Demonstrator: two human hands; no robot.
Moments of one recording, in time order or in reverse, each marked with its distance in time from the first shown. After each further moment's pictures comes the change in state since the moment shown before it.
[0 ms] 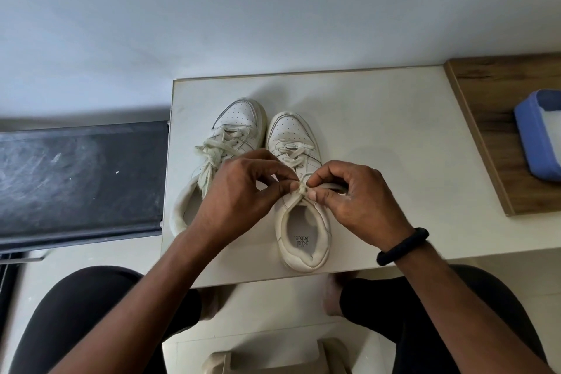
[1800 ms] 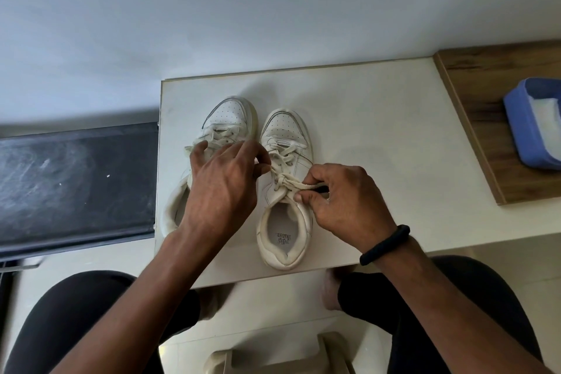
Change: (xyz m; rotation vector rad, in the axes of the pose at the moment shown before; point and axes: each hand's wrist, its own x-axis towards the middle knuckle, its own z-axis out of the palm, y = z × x) left_hand 0.000 0.001 0.006 0.516 0.155 0.026; right_hand -0.003 0.003 0.010 -0.271 0.041 -0.042
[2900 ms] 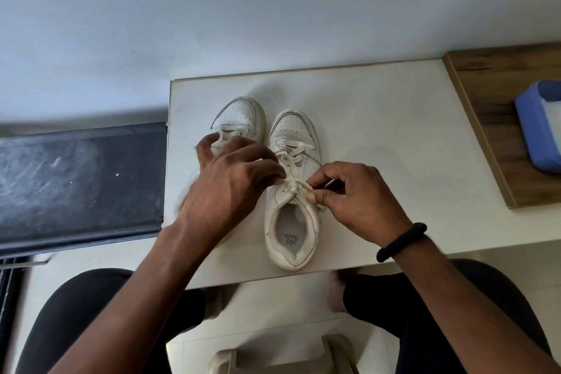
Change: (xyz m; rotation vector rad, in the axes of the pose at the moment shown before) left_hand 0.006 -0.010 -0.015 0.032 -0.085 0.203; right_hand 0.004 0.002 -0.006 0.258 -0.097 0.105
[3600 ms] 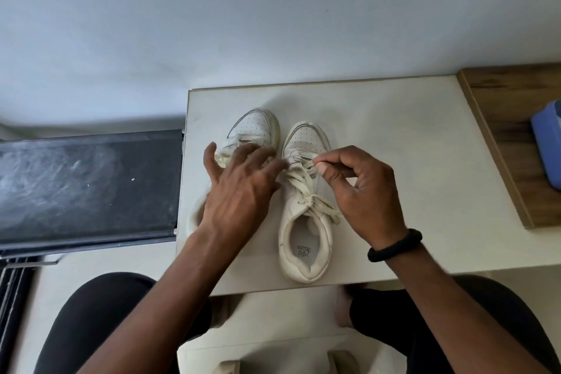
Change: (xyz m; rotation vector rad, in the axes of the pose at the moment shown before) left_hand -0.001 -0.013 0.017 0.140 -0.036 -0.172; right_hand 0.018 -0.010 0.016 0.104 0.346 -0.298
